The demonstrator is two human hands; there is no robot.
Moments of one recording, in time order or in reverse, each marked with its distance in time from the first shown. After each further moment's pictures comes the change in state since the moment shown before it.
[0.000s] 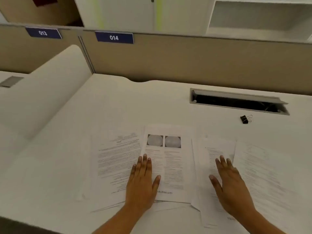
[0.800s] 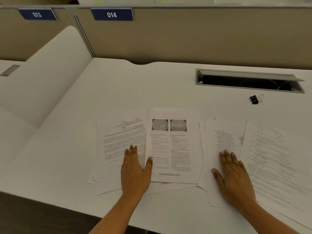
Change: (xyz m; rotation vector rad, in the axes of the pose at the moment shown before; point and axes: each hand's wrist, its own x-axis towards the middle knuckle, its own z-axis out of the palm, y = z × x) left_hand -0.025 -0.001 -0.048 -0.480 0.101 -0.399; right_hand -0.020 0.018 0.048 -0.054 0.000 0.027
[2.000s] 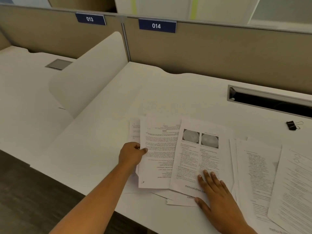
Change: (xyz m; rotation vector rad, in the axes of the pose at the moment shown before) left_hand 0.090 -0.051 -0.091 -0.314 -0.082 -0.382; right_hand -0.013 -0.117 0.011 -0.046 -0.312 -0.354
